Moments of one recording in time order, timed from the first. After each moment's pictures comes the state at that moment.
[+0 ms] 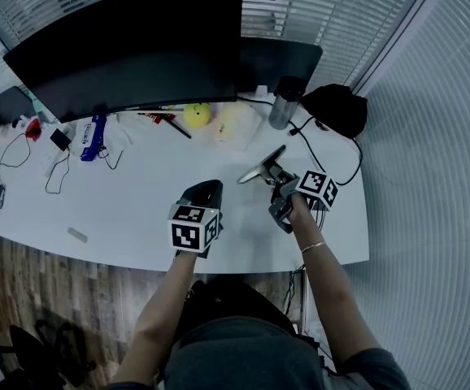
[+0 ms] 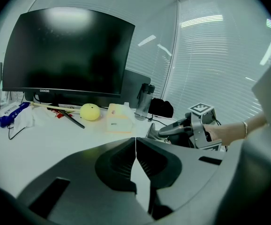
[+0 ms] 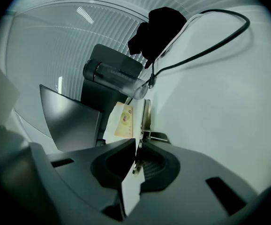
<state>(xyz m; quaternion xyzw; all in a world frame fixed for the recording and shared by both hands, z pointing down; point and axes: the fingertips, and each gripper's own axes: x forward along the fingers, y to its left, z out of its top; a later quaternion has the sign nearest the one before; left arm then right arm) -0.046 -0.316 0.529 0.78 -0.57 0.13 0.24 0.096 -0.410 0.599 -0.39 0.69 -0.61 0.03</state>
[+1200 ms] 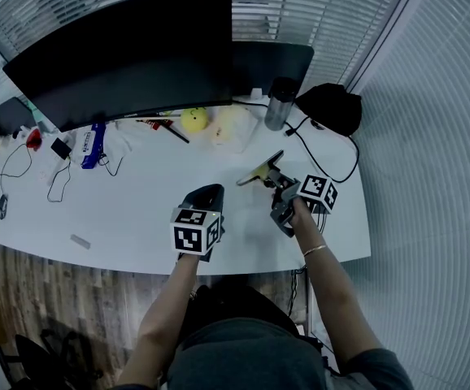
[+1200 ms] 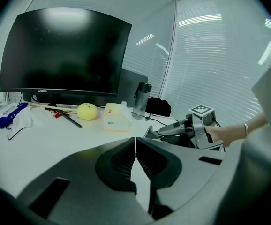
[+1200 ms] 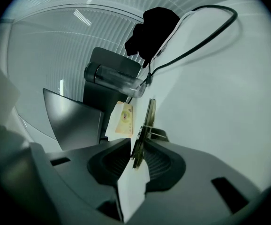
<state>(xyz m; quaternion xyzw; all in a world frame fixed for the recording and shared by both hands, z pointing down) -0.038 -0.311 0.529 0.78 -0.56 0.14 0.24 0.102 -0.396 0.601 -0.37 0.68 -0.63 0.04</state>
